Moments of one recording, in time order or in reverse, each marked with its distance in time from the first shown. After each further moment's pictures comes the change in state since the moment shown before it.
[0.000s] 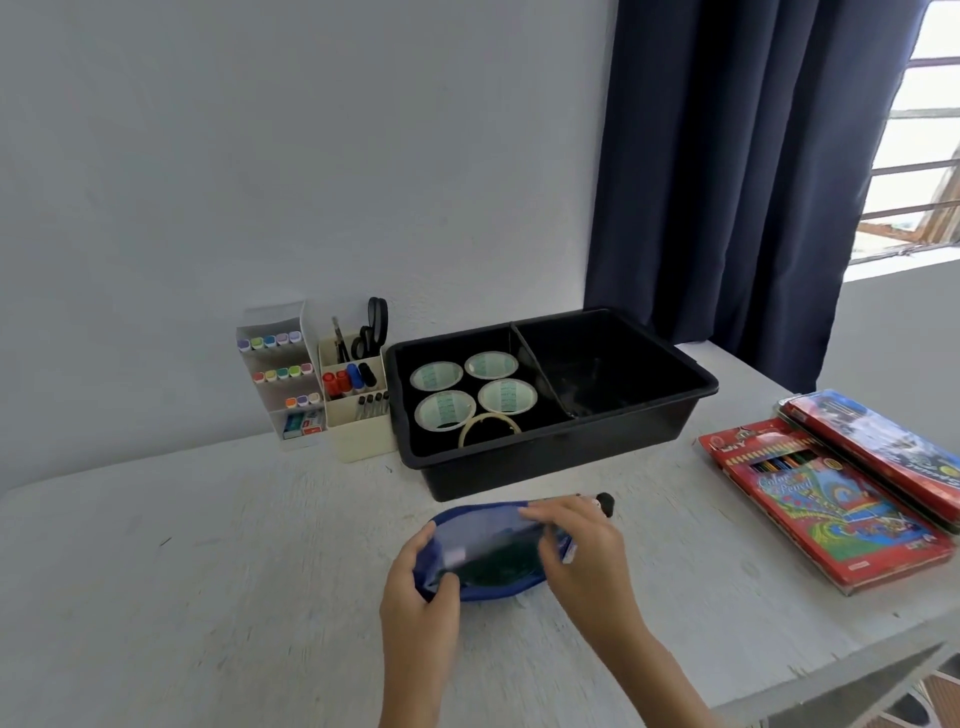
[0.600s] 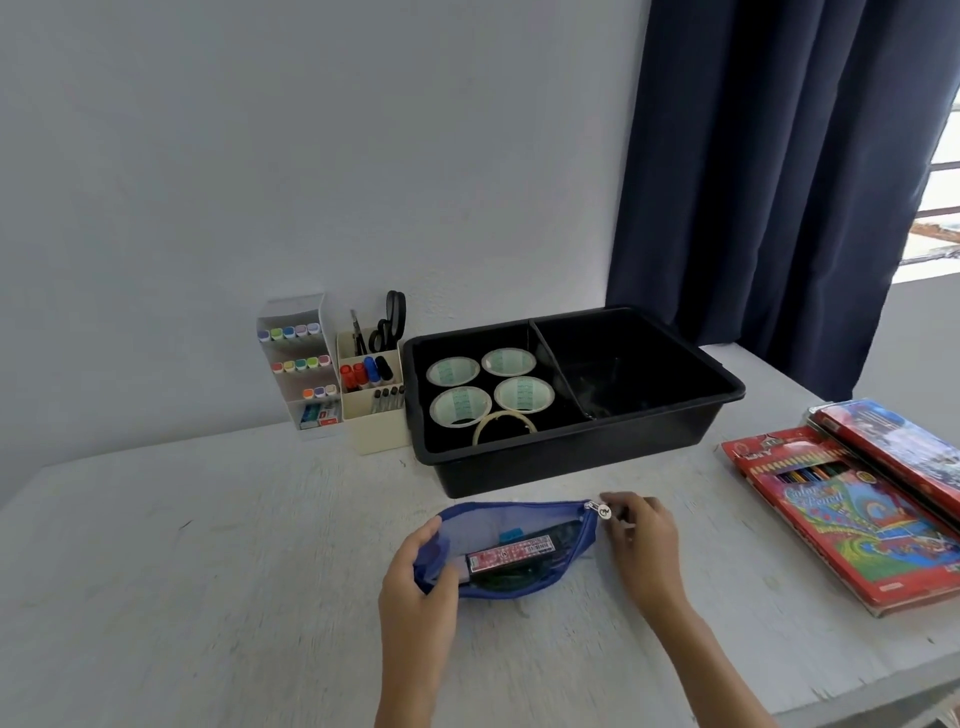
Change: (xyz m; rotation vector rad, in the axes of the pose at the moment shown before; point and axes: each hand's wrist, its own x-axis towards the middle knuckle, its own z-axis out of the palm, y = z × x) left_hand 0.010 -0.009 -0.005 -0.008 0.029 0.037; right_hand 0.016 0.076 -0.001 -0.093 -0.027 0.449
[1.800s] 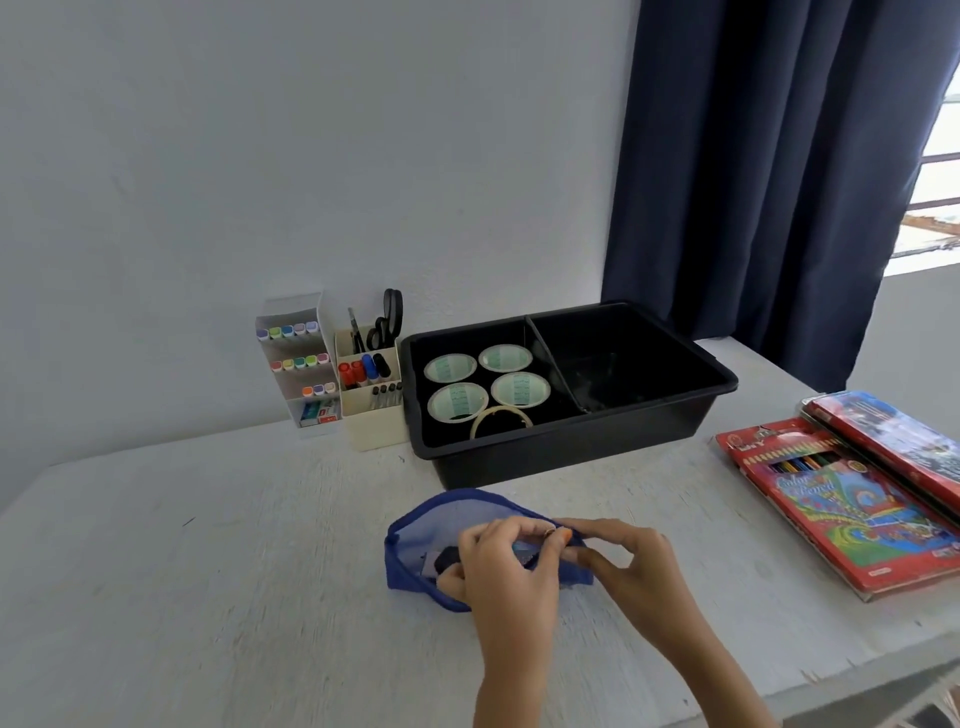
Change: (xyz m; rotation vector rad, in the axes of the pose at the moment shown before) left_hand -0.027 0.024 0.069 0.351 0.155 0.267; right_hand -0.042 -0.032 -0.035 0.245 -0.288 -0.273
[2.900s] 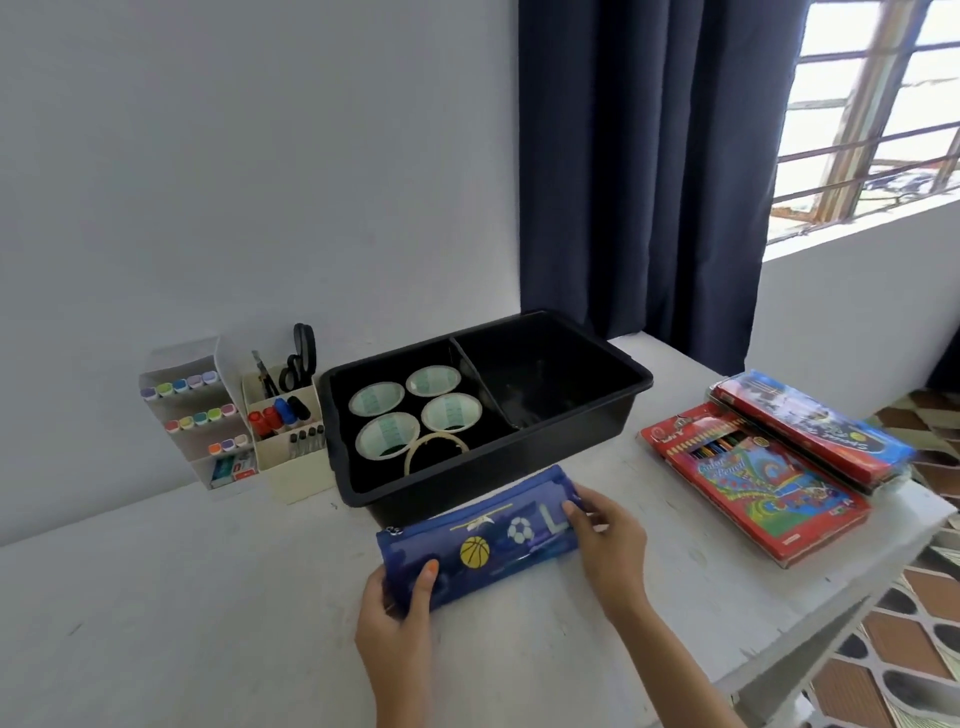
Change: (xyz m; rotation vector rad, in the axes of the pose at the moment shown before) left_hand 0.035 -0.075 0.007 -0.339 -0.036 -0.395; right_hand 0.029 0.042 -0.001 0.158 0.531 0.474
